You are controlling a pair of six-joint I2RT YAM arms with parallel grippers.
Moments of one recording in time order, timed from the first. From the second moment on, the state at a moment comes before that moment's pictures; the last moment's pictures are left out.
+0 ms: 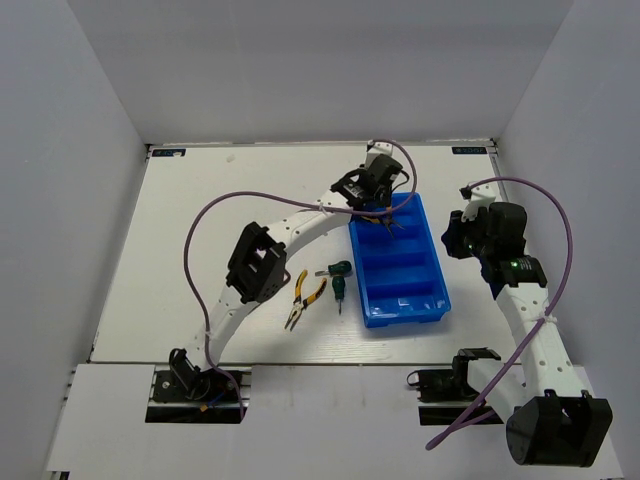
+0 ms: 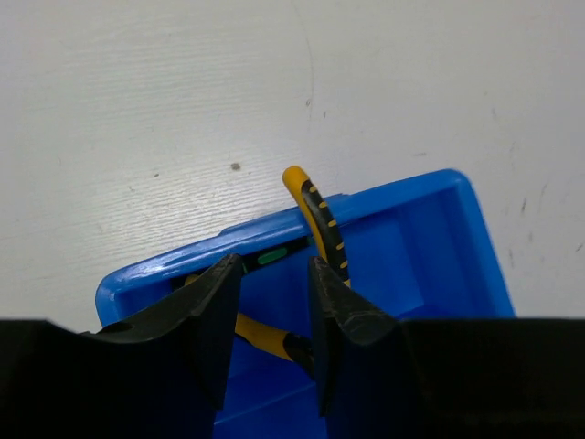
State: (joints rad) left arm -0.86 2.40 2.24 -0.46 -0.44 -0.48; right arm 0.03 0.92 0.79 -0.45 -0.25 -0.09
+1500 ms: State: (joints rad) left arm -0.87 2.45 2.19 -0.39 -0.23 -0.48; right arm 0.03 0.93 0.79 -0.45 -0.25 -0.09
